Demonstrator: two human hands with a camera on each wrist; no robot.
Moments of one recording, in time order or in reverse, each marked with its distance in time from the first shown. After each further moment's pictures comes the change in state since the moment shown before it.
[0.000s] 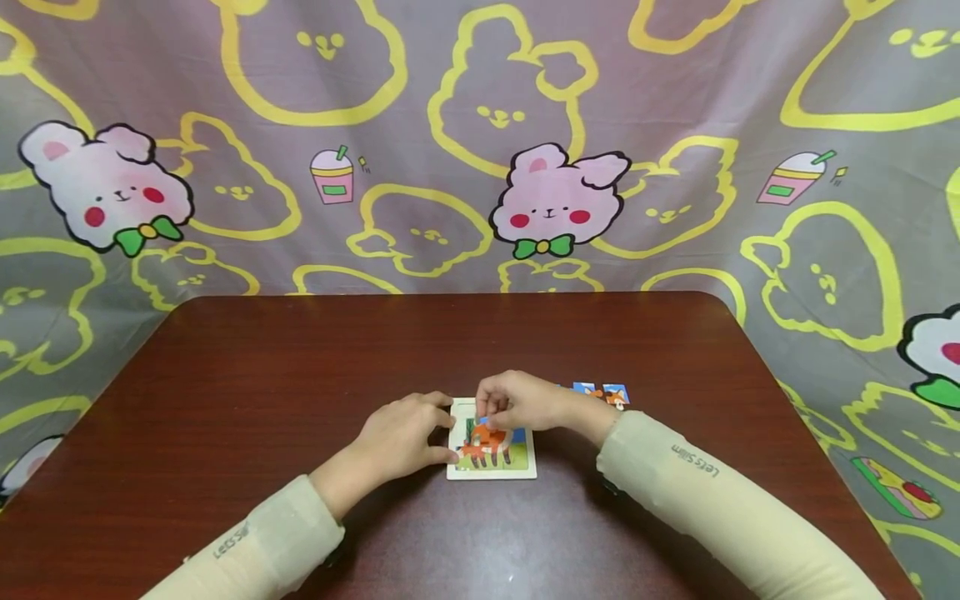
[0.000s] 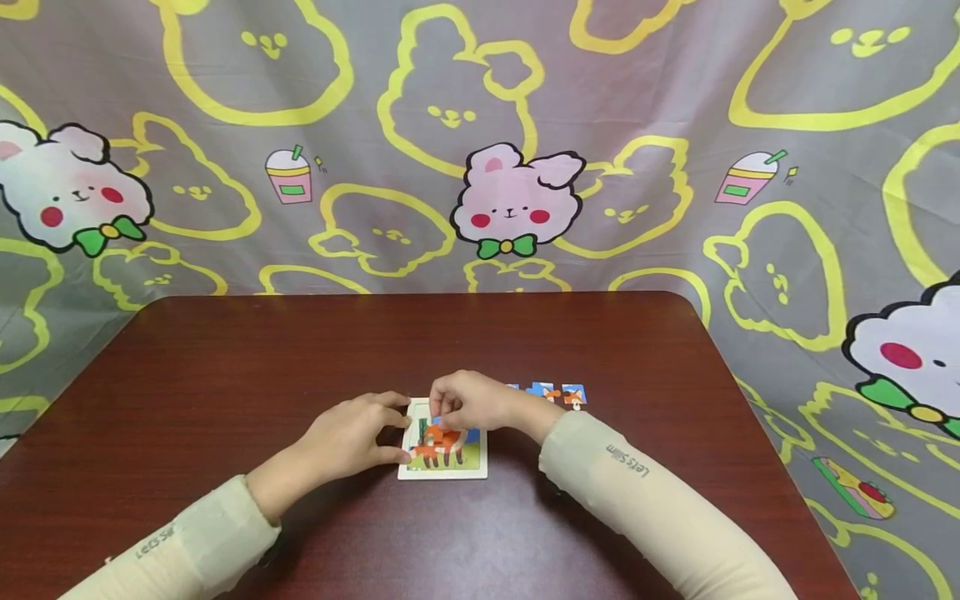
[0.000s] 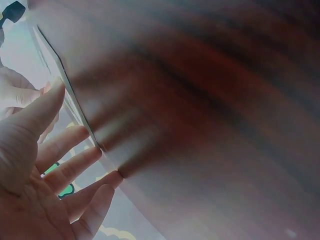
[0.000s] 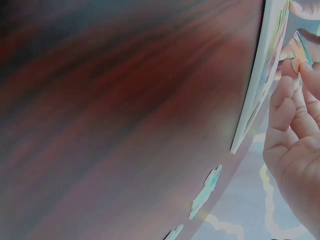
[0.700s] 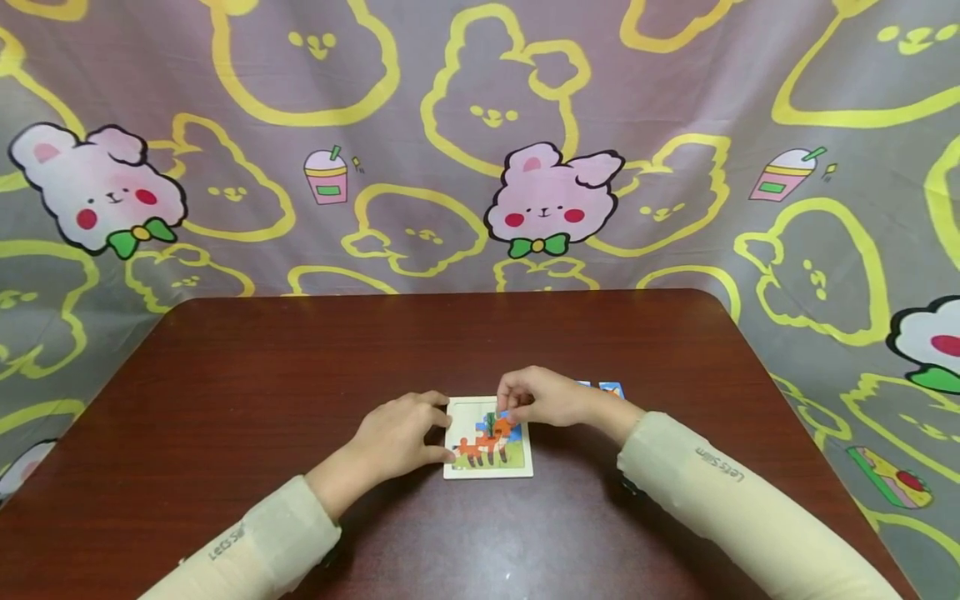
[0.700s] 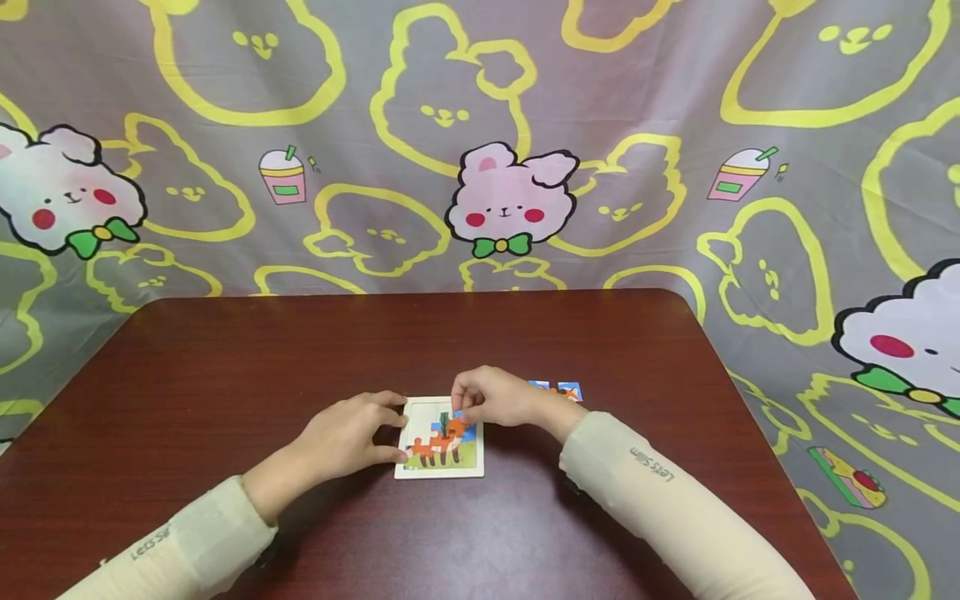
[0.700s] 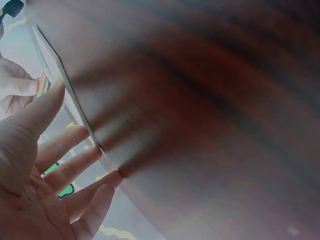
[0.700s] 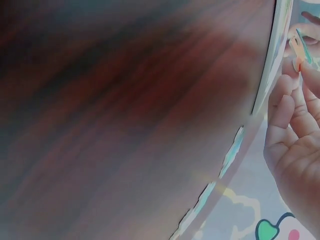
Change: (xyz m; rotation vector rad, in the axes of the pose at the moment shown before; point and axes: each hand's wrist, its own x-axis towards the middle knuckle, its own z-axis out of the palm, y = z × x) left_hand 0.000 0.002 -0.002 0.002 -0.006 0.002; right_hand -0.024 0.016 -0.011 0.006 0.062 0.030
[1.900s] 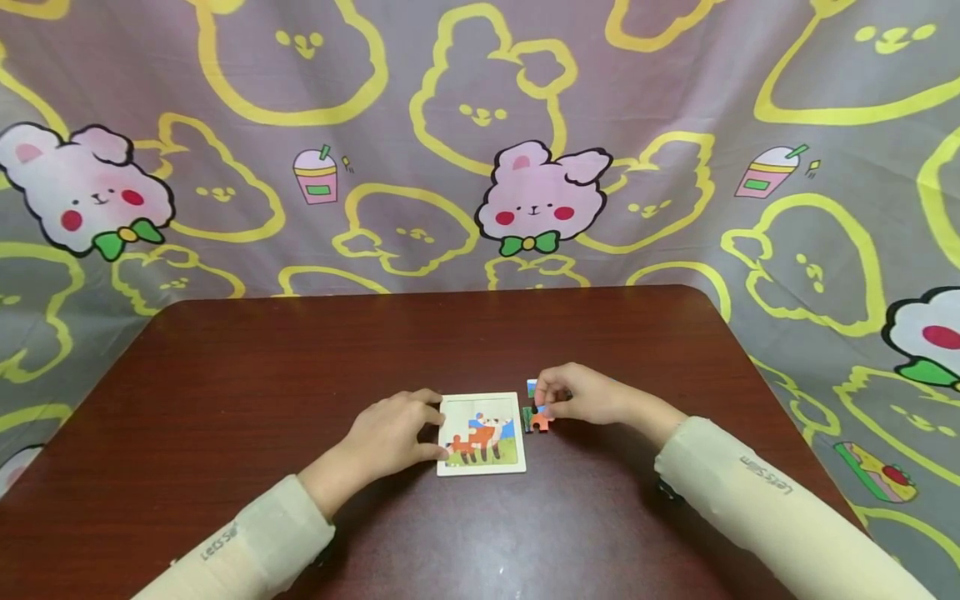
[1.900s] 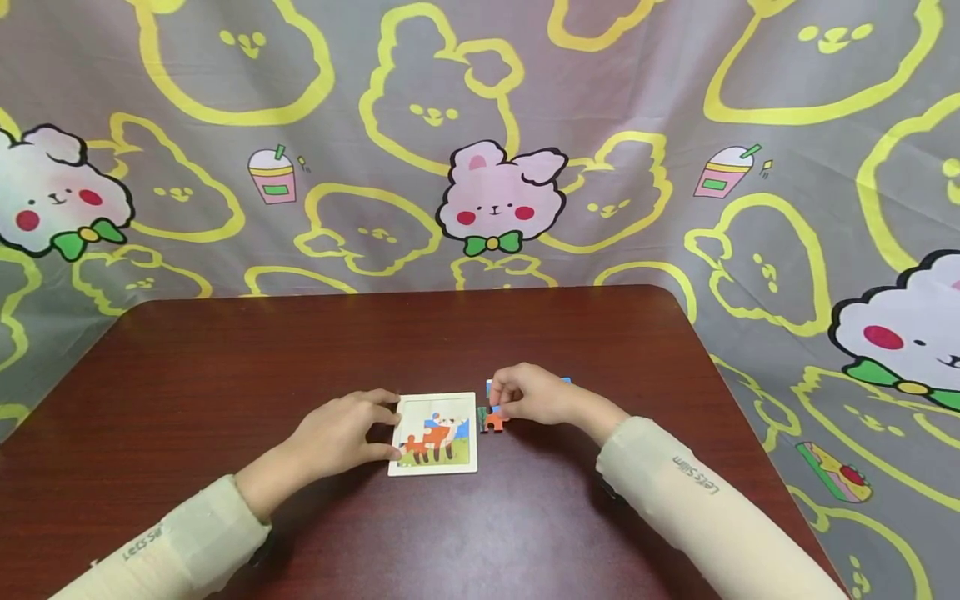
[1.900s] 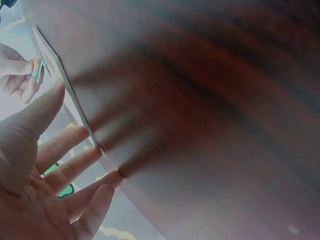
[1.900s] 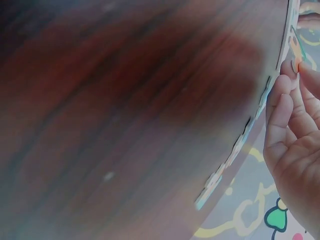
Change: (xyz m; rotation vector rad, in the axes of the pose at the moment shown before) left_hand 0.000 0.001 0.001 -0.001 0.000 -0.006; right_hand -0.048 0.022 -0.021 -0.056 0.072 0.064
